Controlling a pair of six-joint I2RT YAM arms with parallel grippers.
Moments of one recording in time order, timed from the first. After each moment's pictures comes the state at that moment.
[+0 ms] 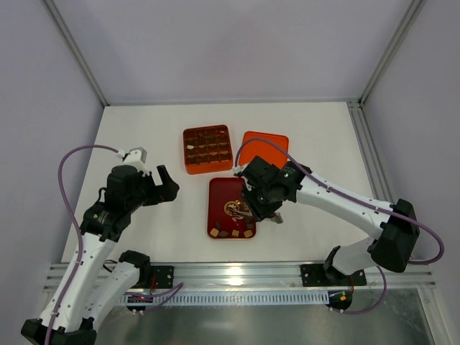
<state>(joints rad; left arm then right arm) -0.30 0.70 0.84 -0.73 0.02 -0.43 0.92 1.42 1.23 -1.01 -0.02 0.27</state>
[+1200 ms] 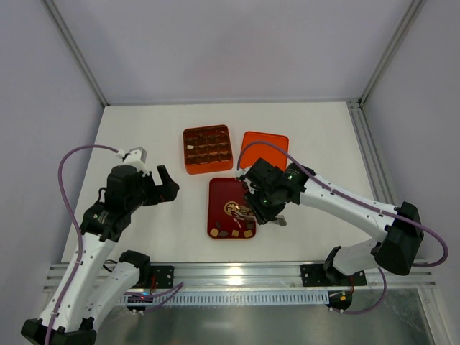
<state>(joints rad) -0.30 0.70 0.84 -0.73 0.02 -0.43 0.92 1.39 1.19 -1.04 -0.05 0.24</state>
